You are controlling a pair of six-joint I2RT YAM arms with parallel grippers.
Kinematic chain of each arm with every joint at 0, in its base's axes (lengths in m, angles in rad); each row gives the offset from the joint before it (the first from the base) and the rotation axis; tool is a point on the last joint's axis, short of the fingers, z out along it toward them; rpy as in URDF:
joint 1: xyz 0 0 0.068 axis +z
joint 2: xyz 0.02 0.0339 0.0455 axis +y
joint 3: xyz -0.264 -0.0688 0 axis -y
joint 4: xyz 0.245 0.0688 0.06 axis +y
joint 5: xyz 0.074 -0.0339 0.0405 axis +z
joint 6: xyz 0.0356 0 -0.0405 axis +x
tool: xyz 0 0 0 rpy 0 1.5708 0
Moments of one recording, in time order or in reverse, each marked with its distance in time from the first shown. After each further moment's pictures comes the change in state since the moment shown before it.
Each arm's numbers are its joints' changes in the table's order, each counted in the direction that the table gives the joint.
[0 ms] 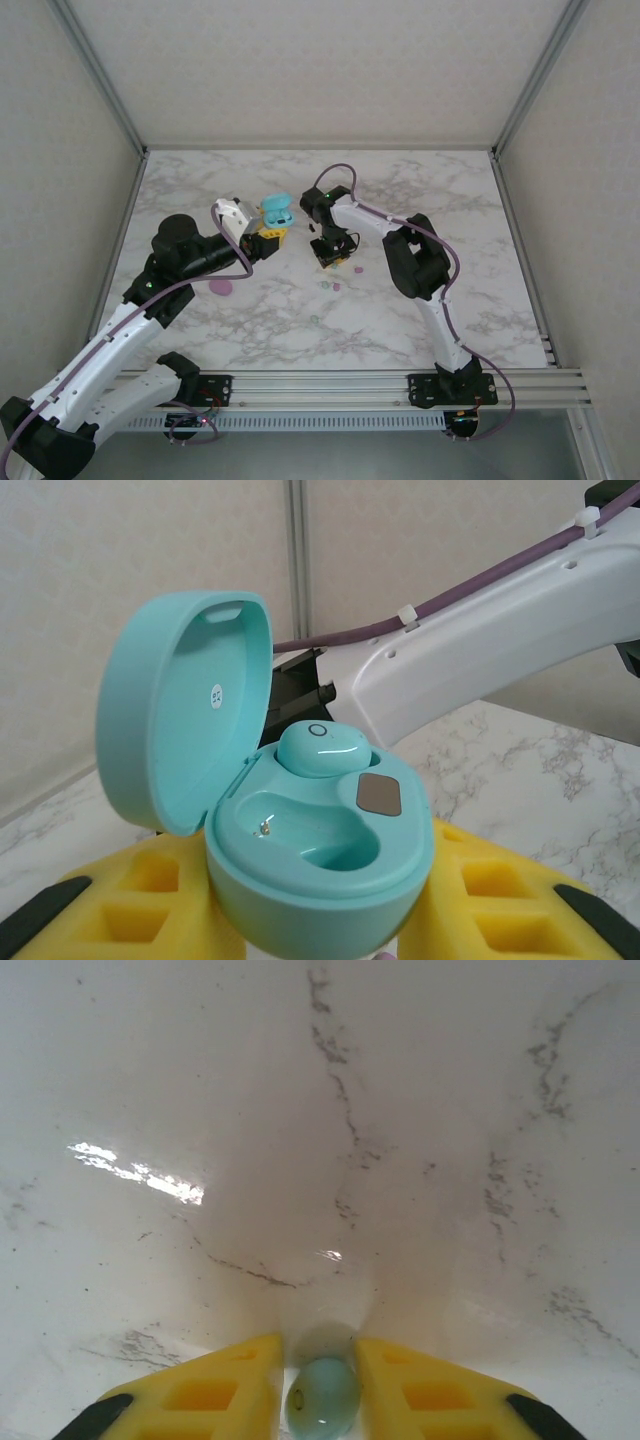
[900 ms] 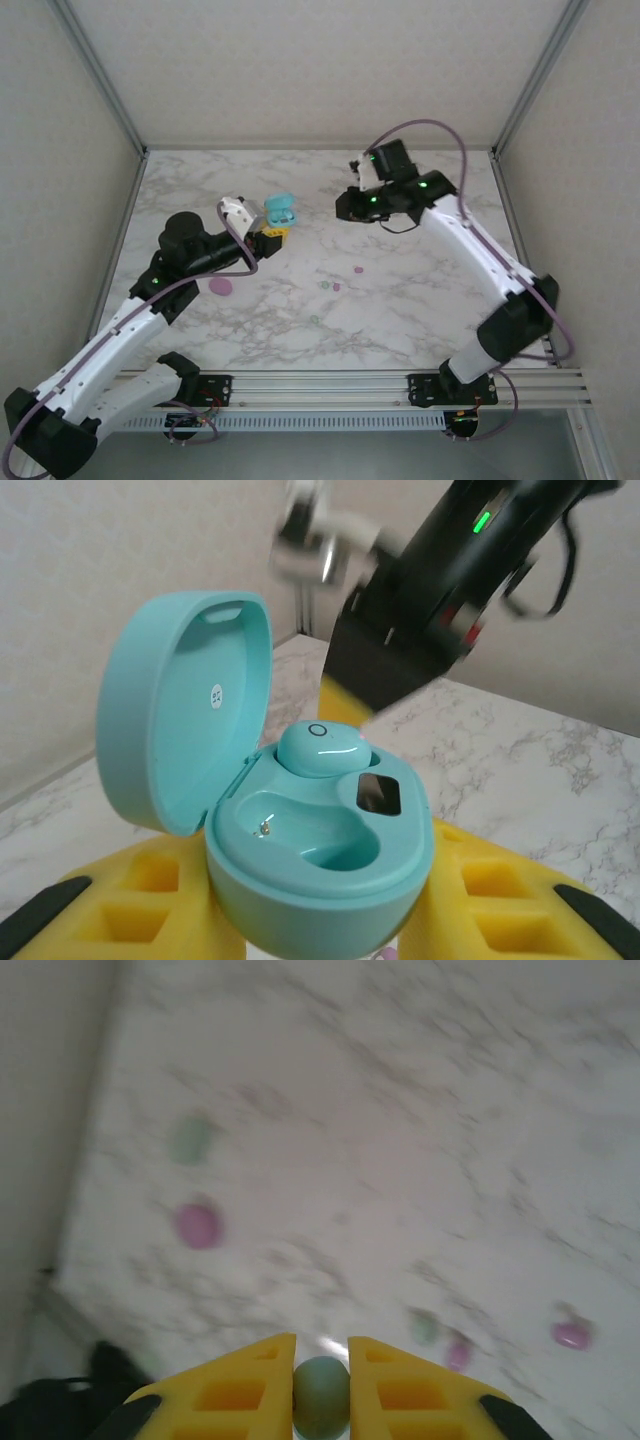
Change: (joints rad) left arm 0.006 0.054 -0.012 -0.032 0.001 -0.002; right arm -0.153 -0.745 -0.255 -0.278 0.389 0.233
